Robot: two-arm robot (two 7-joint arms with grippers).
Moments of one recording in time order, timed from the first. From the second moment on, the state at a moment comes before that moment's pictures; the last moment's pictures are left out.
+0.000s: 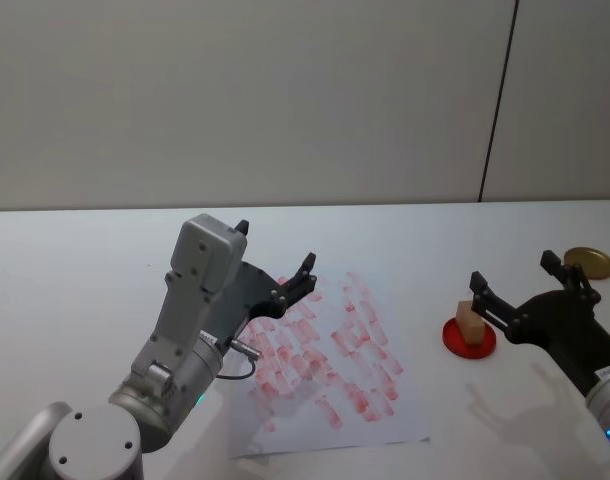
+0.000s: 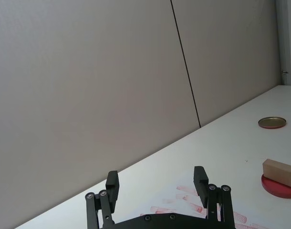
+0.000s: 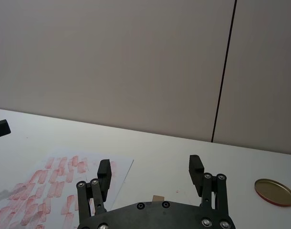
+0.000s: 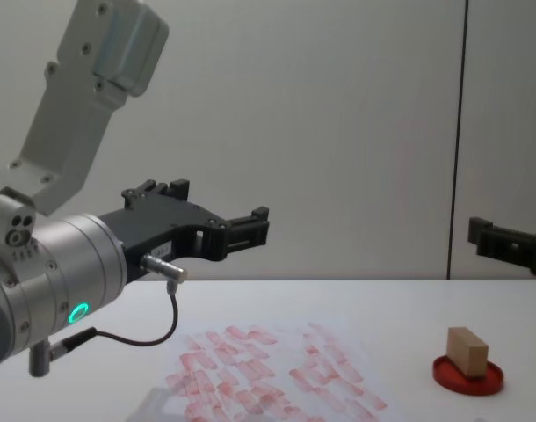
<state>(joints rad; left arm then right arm) -0.24 0.38 0.45 -1.63 -0.20 0.01 -0.01 -0.01 0.34 -0.23 -1.77 0.29 0.03 0.07</state>
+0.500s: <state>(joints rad) -0.24 0.38 0.45 -1.63 -0.20 0.01 -0.01 -0.01 0.34 -0.23 -1.77 0.29 0.03 0.07</state>
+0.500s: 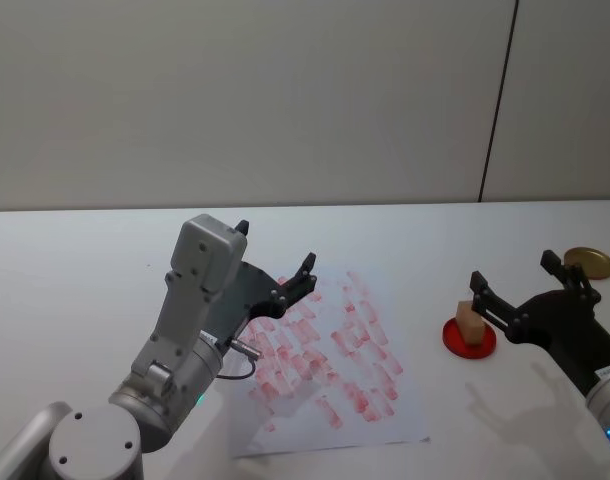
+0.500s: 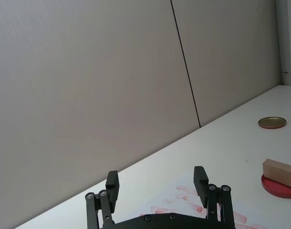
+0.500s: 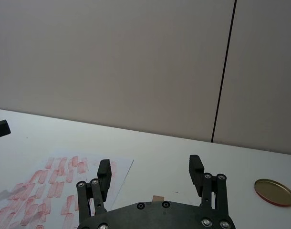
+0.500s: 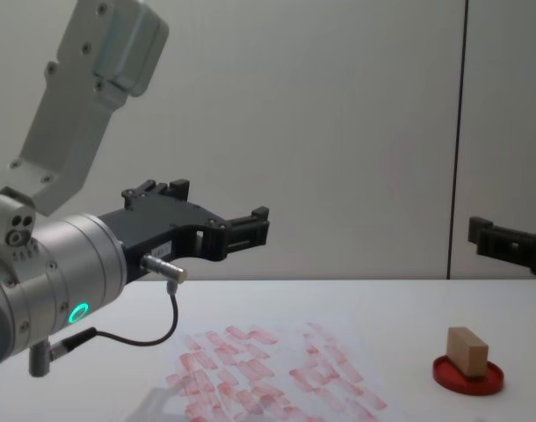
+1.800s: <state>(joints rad) -0.24 0.38 0.45 -1.63 -0.20 0.01 -0.01 0.02 0.30 -0.23 -1.77 0.28 0.19 -0.01</state>
